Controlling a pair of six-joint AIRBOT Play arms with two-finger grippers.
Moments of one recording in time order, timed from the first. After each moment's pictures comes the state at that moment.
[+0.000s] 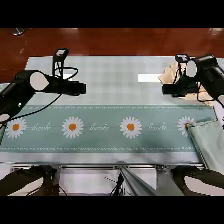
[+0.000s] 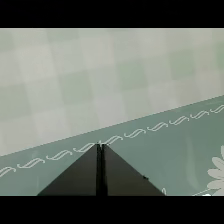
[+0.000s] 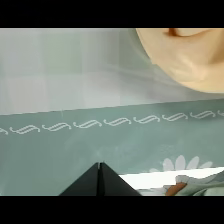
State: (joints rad) left arm -0.32 -1.21 1.05 1.29 -0.85 -1.58; right arm 0.18 -1.36 1.24 -1.76 1.30 1.86
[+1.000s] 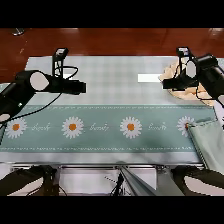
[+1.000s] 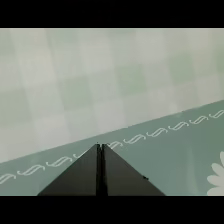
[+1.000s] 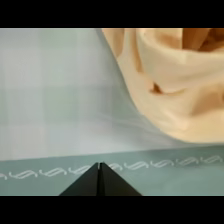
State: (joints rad) left arm -0.32 -1.21 1.05 1.29 -0.81 -1.58; right arm 0.18 -1.36 1.24 -1.83 1.13 1.86
